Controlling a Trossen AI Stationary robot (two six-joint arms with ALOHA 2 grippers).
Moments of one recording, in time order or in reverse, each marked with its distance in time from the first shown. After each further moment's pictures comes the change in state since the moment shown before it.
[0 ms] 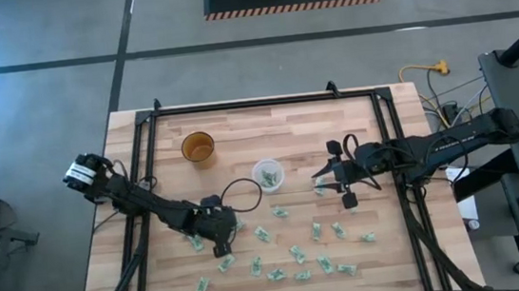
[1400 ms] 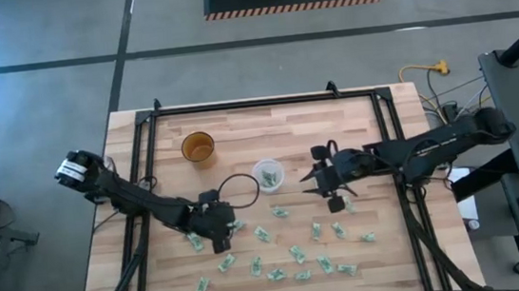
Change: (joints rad) left arm -0.002 -0.075 0.017 -0.052 -0.087 0.029; right arm -0.009 0.207 0.103 0.000 -0.002 -0.060
